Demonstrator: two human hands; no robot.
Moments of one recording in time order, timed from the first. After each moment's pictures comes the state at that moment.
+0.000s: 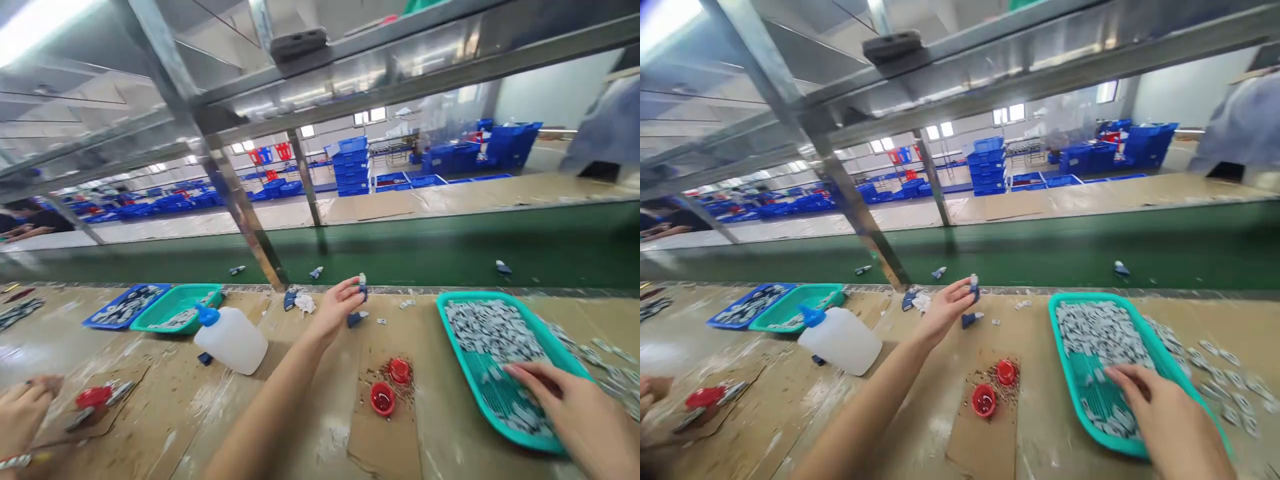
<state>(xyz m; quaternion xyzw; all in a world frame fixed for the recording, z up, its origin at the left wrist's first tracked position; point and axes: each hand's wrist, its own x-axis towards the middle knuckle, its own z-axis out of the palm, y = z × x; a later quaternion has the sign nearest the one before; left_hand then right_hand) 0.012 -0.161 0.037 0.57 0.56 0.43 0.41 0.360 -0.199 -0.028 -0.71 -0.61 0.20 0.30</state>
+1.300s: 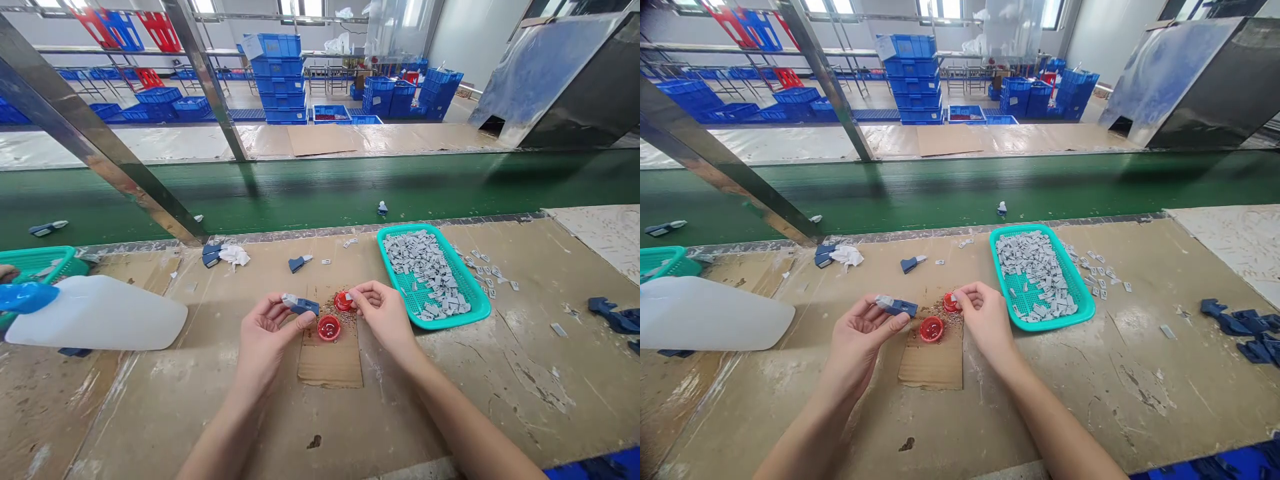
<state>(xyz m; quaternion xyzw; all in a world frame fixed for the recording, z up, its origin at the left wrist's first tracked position) 0.032 -0.264 0.012 0.37 0.54 0.57 0.50 0.219 -0.223 -0.009 -0.53 -0.52 0.50 0.45</state>
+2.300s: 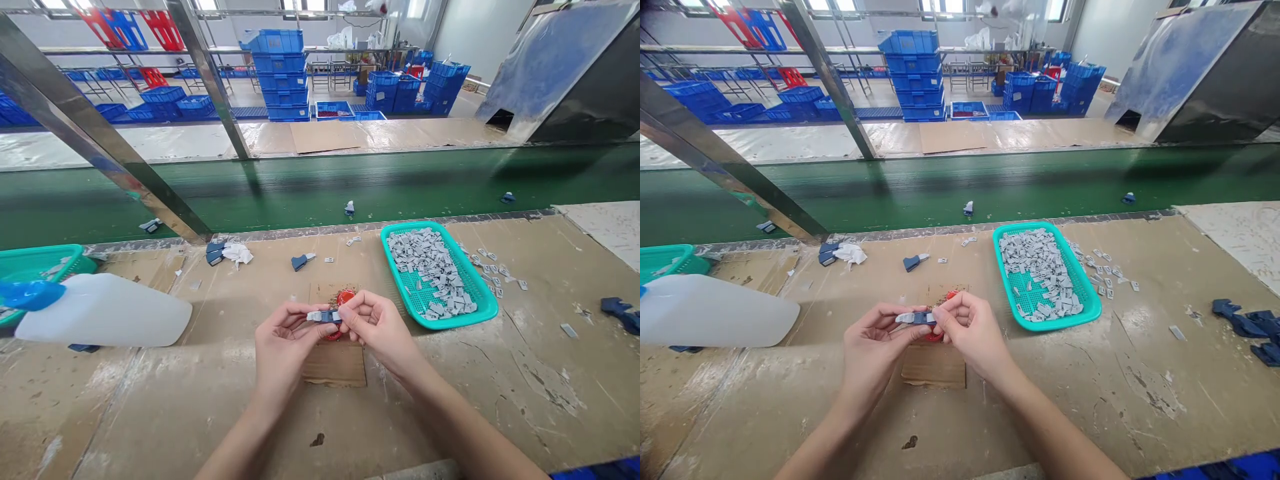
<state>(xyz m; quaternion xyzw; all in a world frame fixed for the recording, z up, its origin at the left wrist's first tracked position) 0.060 -0.275 0.021 0.39 0.55 0.57 0.47 0.206 -0.246 0.024 -0.43 -0.45 0.67 0.41</state>
